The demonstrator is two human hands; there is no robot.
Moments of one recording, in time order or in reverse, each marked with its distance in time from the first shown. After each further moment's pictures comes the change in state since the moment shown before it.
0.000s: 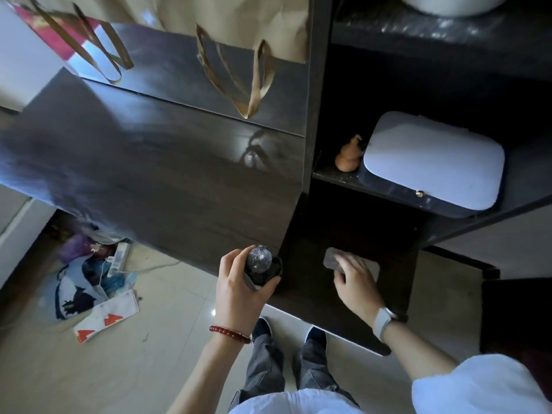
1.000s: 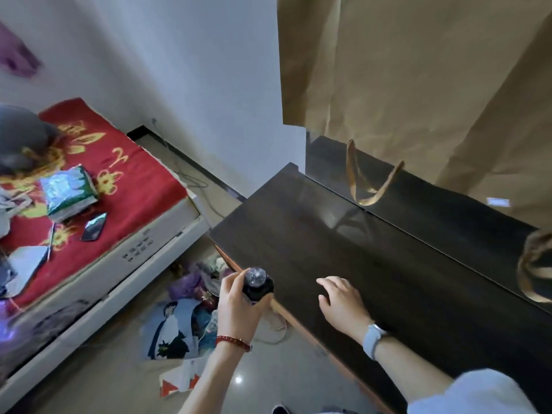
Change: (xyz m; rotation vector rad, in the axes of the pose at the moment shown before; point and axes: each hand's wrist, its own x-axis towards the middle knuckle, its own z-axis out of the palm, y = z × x) left_hand 0.231 -0.261 -0.357 -0.017 0.331 -0.270; right_hand 0.215 -0.491 0.166 -0.238 -0.254 -0.378
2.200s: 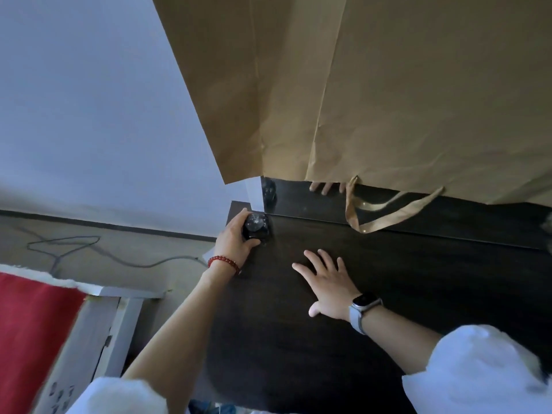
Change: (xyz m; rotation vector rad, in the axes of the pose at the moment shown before) left_hand 0.379 0.010 0.160 0.141 -0.831 0.336; right_hand 0.220 -0.019 -0.022 -0.114 -0.330 0.385
